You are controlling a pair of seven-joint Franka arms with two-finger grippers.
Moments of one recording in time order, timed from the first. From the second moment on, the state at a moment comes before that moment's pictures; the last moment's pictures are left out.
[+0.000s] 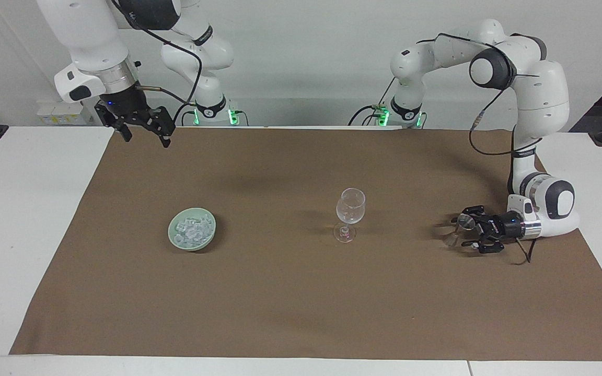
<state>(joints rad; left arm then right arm) 0.42 0.81 -0.03 -1.60 -1.28 1.36 2.44 0.07 0.01 -0.04 -1.54 -0.01 1.54 0.23</state>
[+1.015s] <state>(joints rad) 0.41 0.82 -0.03 -1.60 -1.28 1.36 2.46 0.07 0.01 -0.04 -1.54 -0.01 1.54 0.23</state>
